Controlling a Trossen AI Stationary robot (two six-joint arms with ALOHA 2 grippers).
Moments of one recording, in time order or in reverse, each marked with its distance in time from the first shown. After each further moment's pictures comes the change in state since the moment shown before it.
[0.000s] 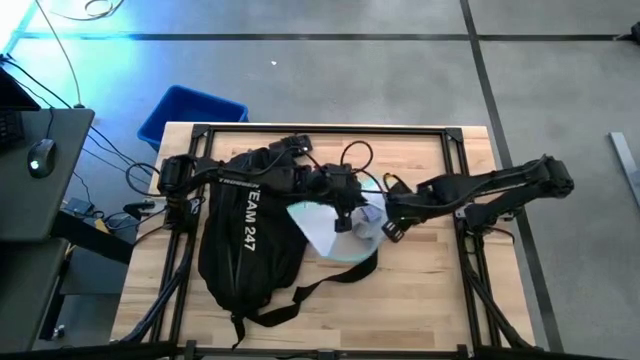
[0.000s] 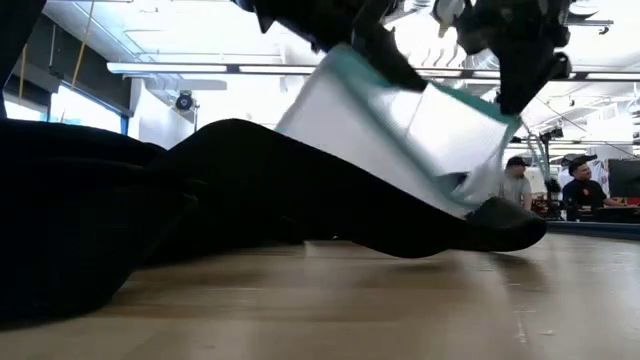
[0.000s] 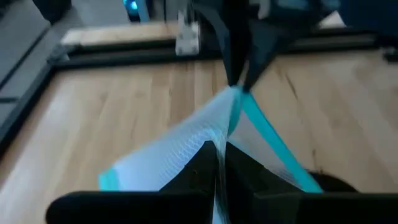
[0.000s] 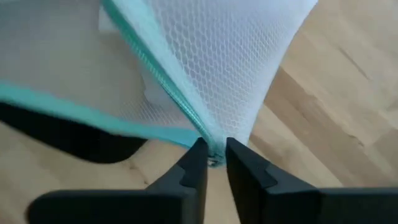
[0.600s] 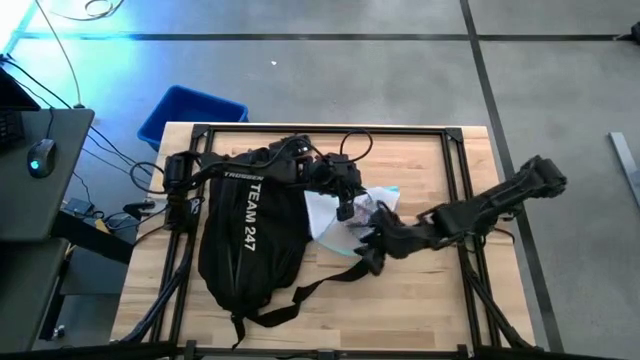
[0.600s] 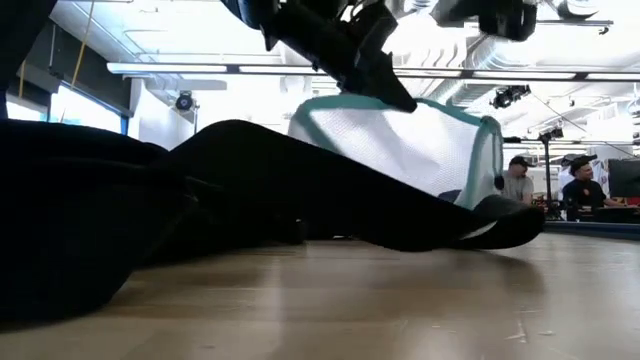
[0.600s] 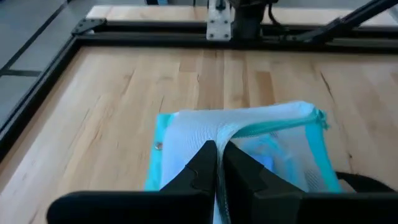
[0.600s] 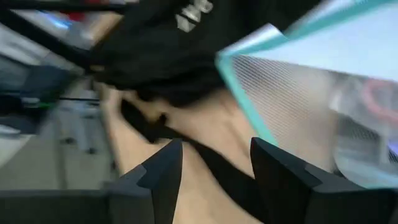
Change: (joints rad) left arm 0.068 0.033 0.000 -0.022 0.006 -0.046; right arm 0.235 0.117 -0.001 0.567 0.185 0.048
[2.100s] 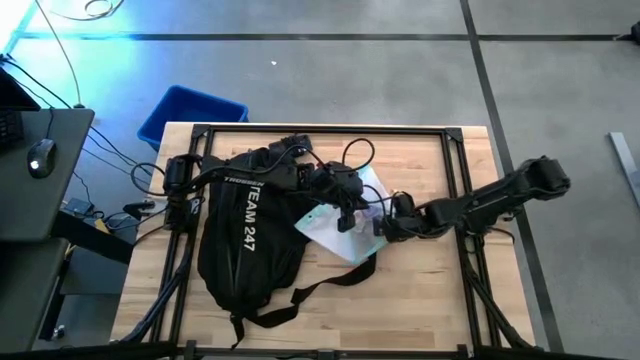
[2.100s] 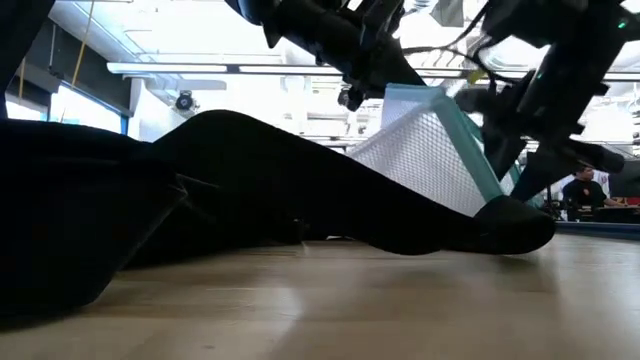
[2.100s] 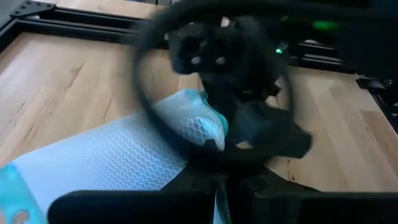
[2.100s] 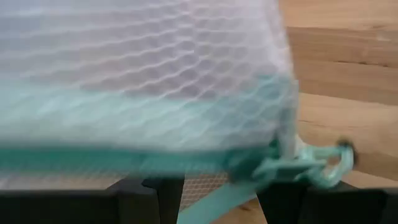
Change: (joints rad) left arm -0.050 0.005 -0.001 0.029 0.097 -0.132; right arm -0.188 -0.052 -0.443 0.016 0.030 0.620
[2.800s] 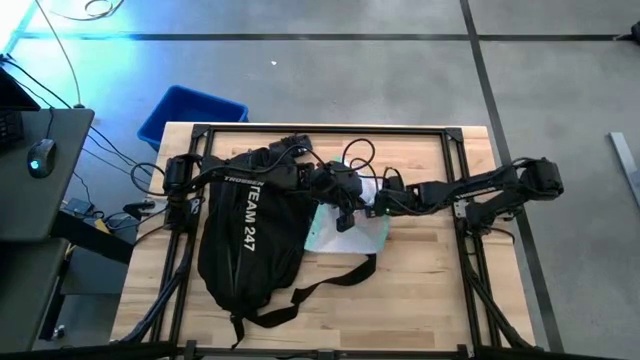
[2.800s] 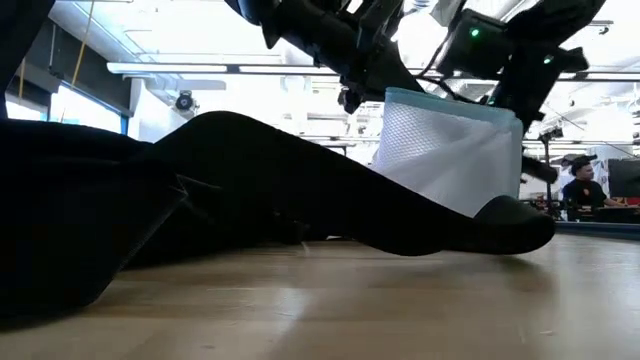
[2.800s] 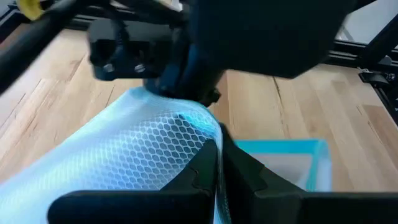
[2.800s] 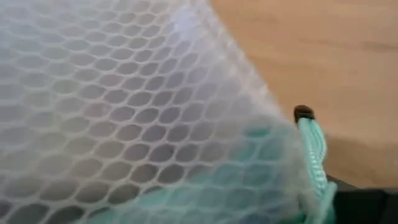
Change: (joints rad) left arm 0.001 0.000 0.000 -0.029 0.004 0.000; right arm -0.266 0.062 0.000 0.168 -0.038 -0.369
